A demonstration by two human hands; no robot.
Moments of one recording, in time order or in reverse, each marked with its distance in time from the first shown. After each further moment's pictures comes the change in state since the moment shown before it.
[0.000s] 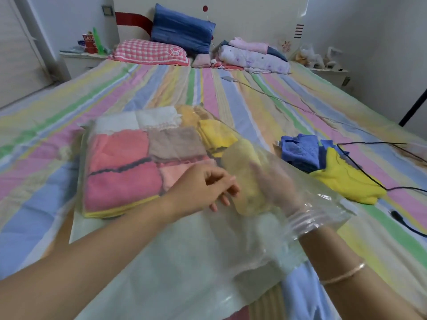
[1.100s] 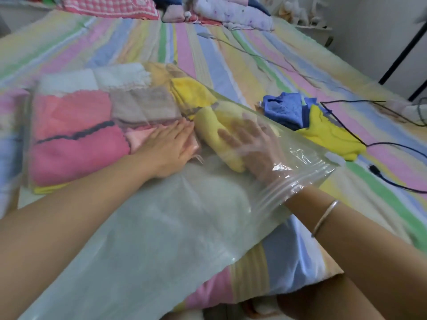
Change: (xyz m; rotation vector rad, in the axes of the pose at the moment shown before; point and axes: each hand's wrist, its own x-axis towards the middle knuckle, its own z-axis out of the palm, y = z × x) left_hand 0.068 -0.091 -0.016 1.126 -0.042 0.024; right_hand 0.016 0.054 0.012 -1.007 0.188 -0.736
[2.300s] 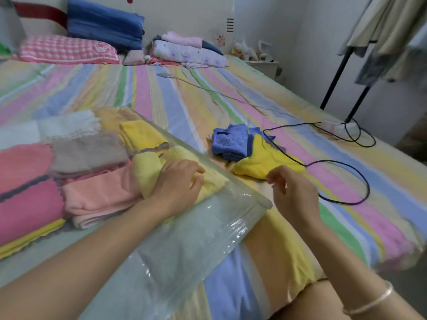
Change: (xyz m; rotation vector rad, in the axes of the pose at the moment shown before) left_hand 0.045 0.127 -0.008 -0.310 0.323 0.177; right_hand -0.122 0.105 -0.034 0.542 0.278 0.731
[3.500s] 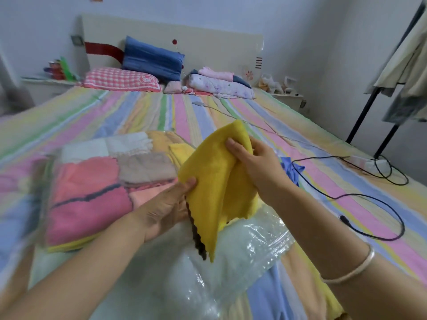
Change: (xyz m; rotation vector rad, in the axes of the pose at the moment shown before) left_hand -0.076 -0.030 -0.103 -1.576 -0.180 -0.565; right_hand 0.039 -0.207 -0.015 0.914 -0.385 0.129
